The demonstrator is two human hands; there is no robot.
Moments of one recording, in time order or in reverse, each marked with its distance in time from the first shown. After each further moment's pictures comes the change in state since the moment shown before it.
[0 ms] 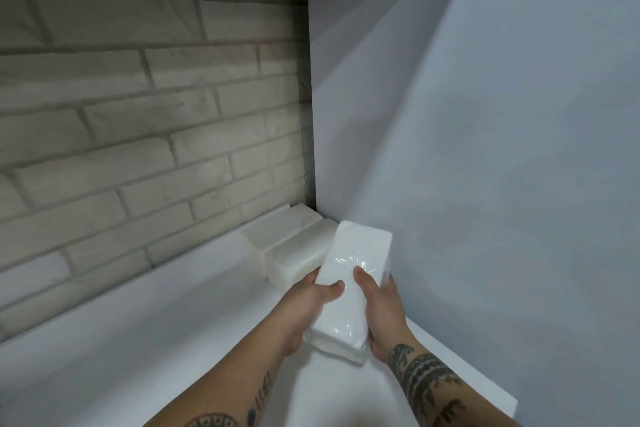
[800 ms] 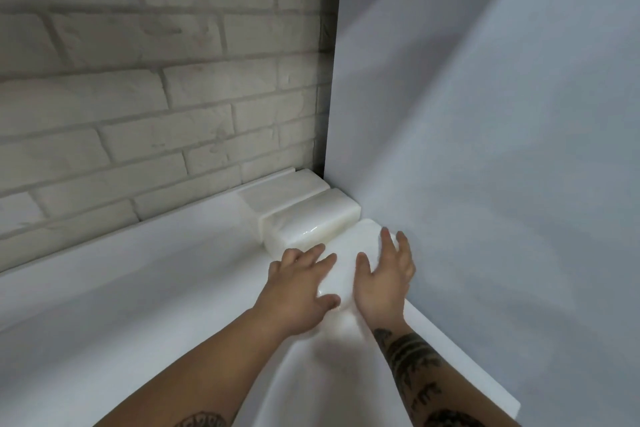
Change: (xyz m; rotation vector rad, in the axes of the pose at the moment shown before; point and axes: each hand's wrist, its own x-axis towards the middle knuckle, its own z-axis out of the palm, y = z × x) left_hand 0.037 -0.044 -0.022 1.254 0.180 0.316; right_hand 0.043 0.030 0.000 -0.967 0.280 -0.341
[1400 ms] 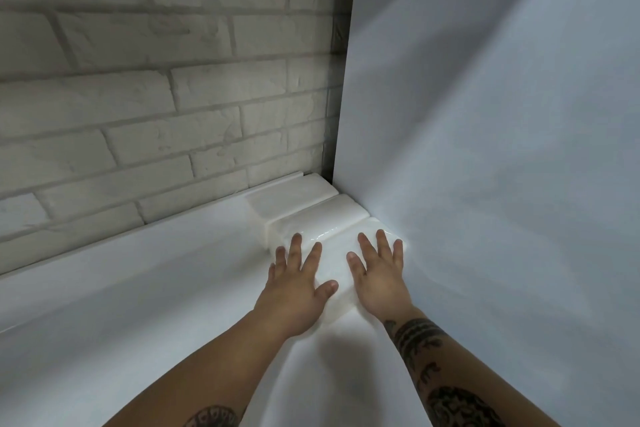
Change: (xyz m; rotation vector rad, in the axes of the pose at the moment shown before) left_hand 0.020 -0.020 0.015 -0.138 -0.027 -0.197; right_hand 0.043 0.009 0.014 -0.294 -0.435 -0.126
